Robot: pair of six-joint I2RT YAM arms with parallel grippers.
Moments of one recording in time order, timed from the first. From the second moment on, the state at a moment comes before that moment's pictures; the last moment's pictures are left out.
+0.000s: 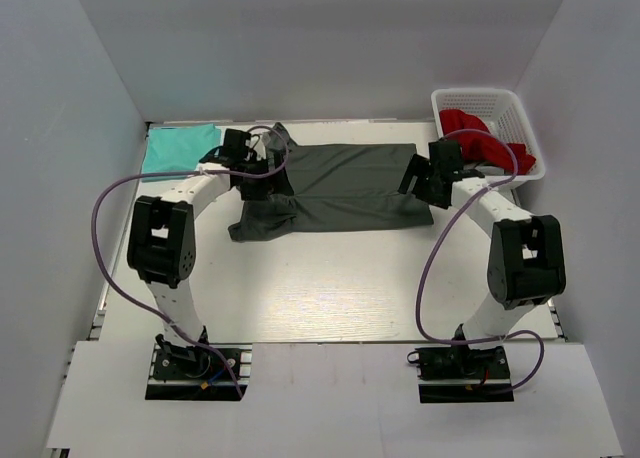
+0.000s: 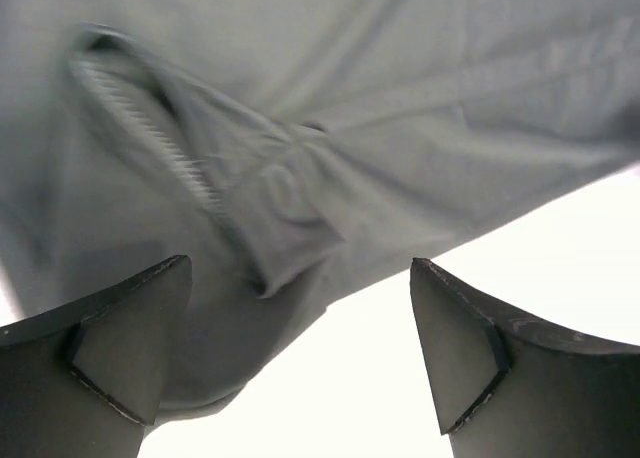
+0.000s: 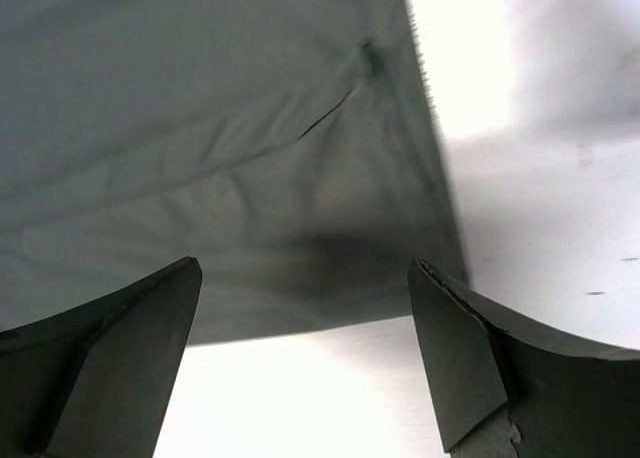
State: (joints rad) left arm -0.22 1.88 1.38 -0.42 0.36 -0.31; right arm 0.19 1.68 1.16 -0.36 0.05 0.46
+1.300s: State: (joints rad) left arm -0.31 2.36 2.05 -0.69 0.25 -0.06; right arm 0.20 1.77 1.12 -0.29 -0.05 0.46
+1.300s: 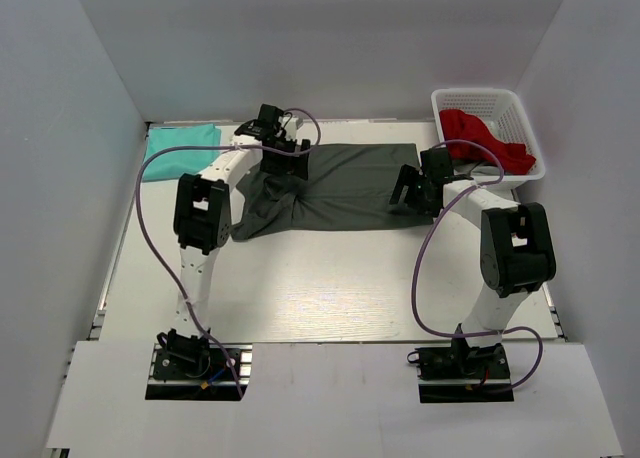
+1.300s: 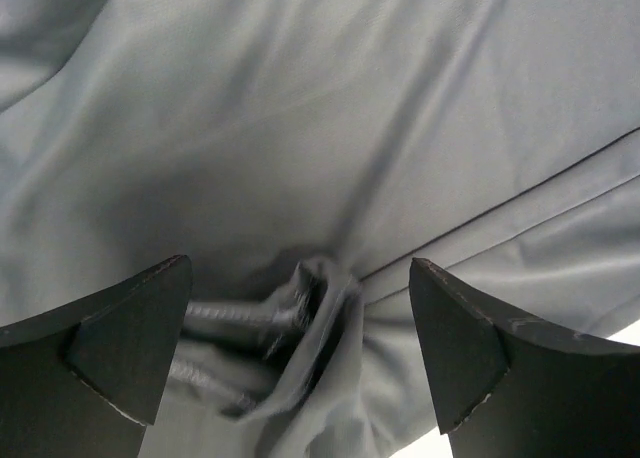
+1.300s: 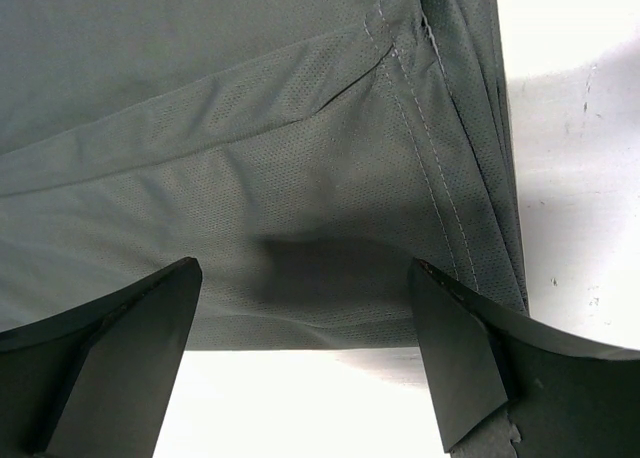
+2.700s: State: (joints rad) left arm -0.27 1.79 1.14 -0.32 0.25 -0.36; right arm 0.17 1.82 1.12 -0.27 -0.09 0.47
